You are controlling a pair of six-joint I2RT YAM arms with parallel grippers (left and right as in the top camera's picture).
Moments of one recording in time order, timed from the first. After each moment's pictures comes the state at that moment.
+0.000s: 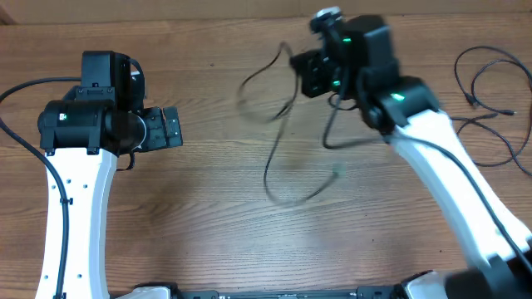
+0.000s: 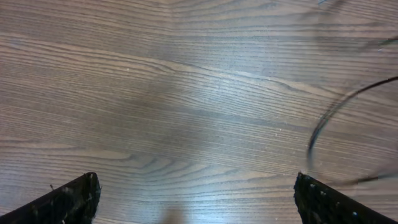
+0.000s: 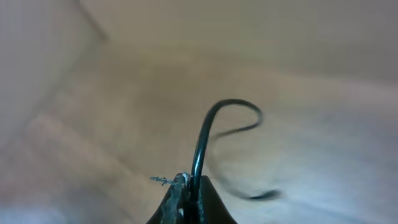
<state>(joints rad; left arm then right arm) 0.00 1.43 1.58 -1.35 -0.01 -0.20 0.38 1.56 1.54 -0.51 -0.27 0.20</state>
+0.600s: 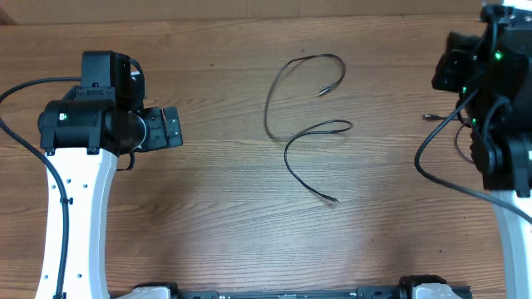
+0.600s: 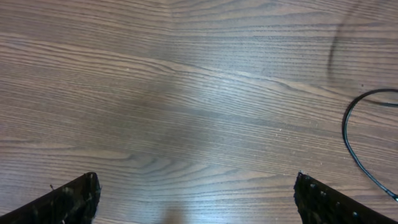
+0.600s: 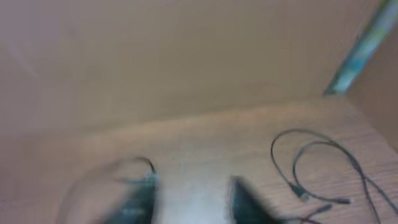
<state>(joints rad) 0.00 1.43 1.58 -1.35 -0.01 -0.20 0.04 1.26 1.54 -0.73 0.14 0.11</state>
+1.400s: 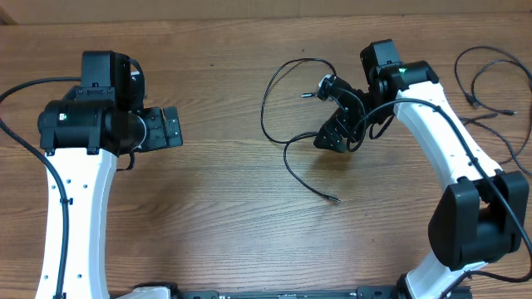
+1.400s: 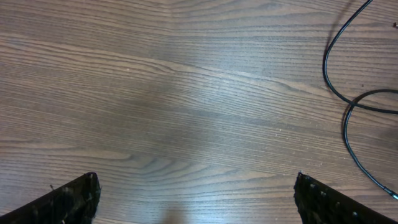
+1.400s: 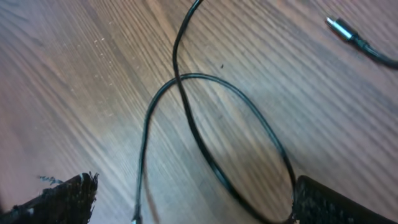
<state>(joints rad) 0.00 1.43 1.58 -1.35 -0.01 -0.20 0.20 1.84 1.51 -1.06 -0.47 -0.68</state>
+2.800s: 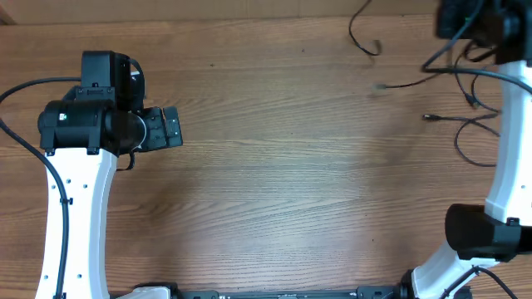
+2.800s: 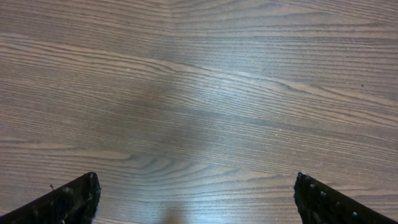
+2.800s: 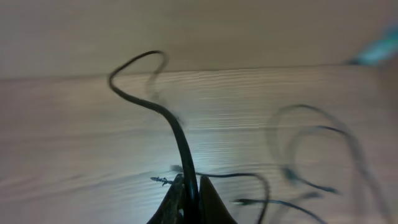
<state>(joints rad) 0.00 1.43 1.58 -1.35 -0.01 -0.20 -0.08 1.87 2.38 -1.27 0.03 -0.02</state>
